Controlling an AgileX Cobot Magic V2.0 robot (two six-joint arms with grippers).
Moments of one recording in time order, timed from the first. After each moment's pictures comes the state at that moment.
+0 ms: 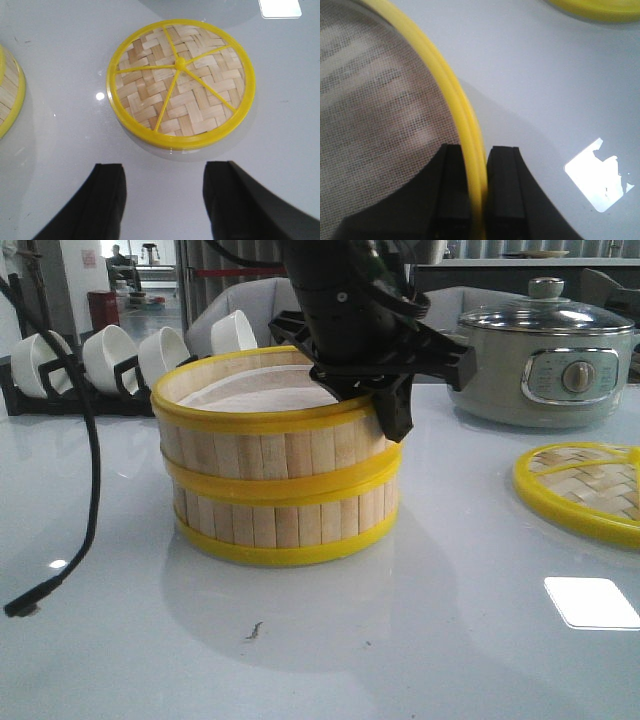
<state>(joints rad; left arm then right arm) -0.81 2.02 -1.72 0.07 0.78 -0.08 -0.04 0.93 -0.75 0.00 0.57 0.10</state>
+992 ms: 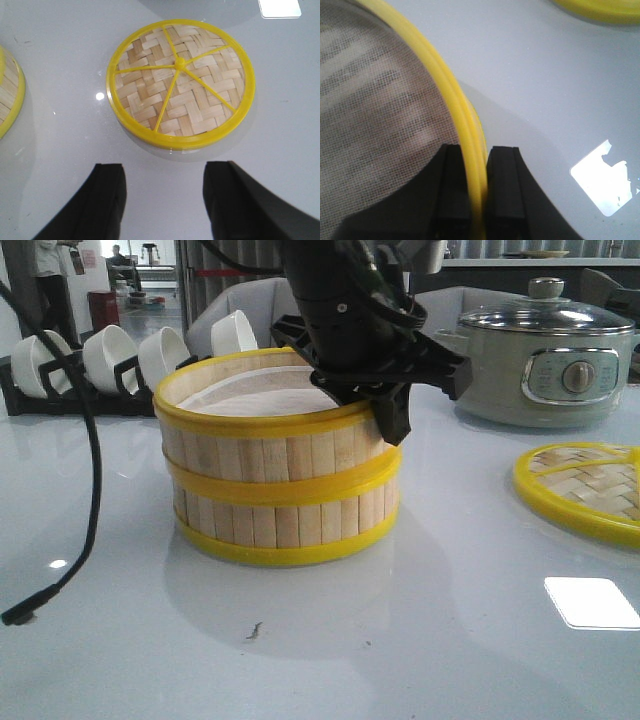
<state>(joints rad) -0.81 2.03 -1.72 0.08 0.76 -0.08 -0.04 0.93 -0.75 0.00 0.57 0.10</state>
